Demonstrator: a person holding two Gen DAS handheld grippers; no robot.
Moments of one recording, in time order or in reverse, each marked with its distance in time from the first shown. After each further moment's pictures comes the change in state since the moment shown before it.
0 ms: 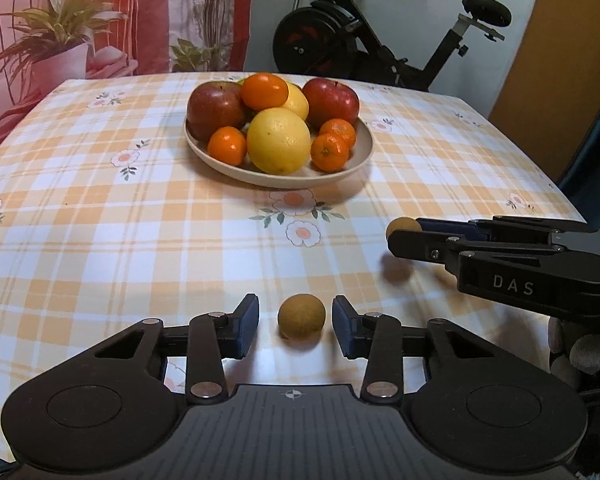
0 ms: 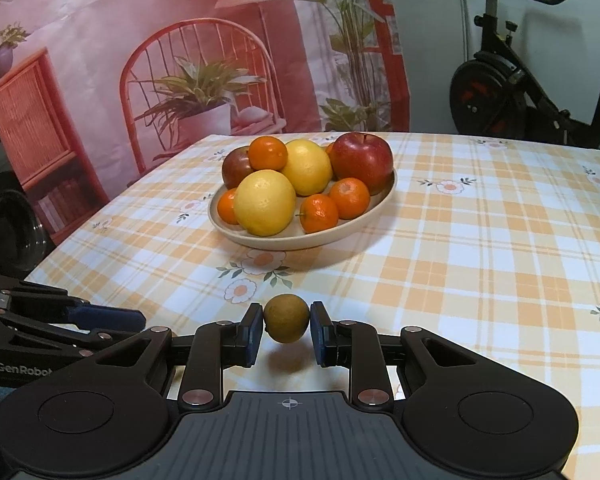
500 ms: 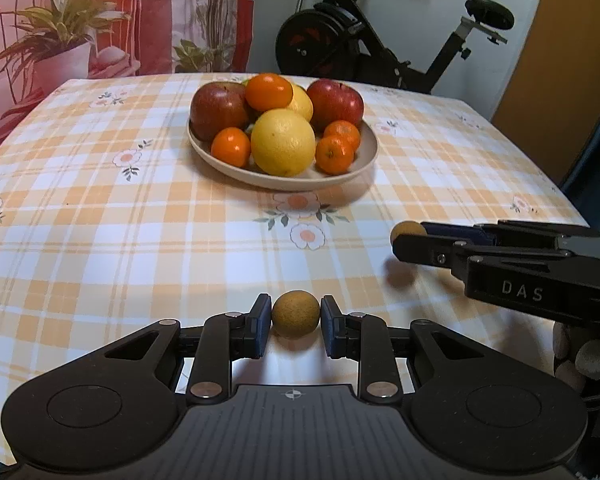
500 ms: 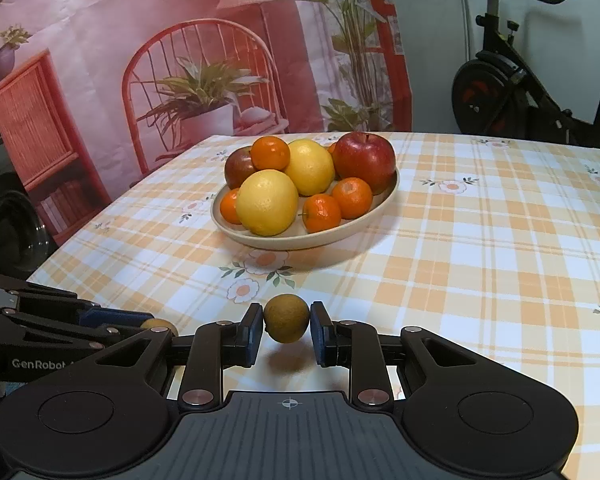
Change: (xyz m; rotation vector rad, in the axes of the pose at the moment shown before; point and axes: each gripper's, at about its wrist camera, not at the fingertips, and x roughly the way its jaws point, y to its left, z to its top) left arm 0.001 0.002 0.002 -0.011 -0.019 0.005; right arm 0.000 0.001 -0.001 0.000 -0.003 0.006
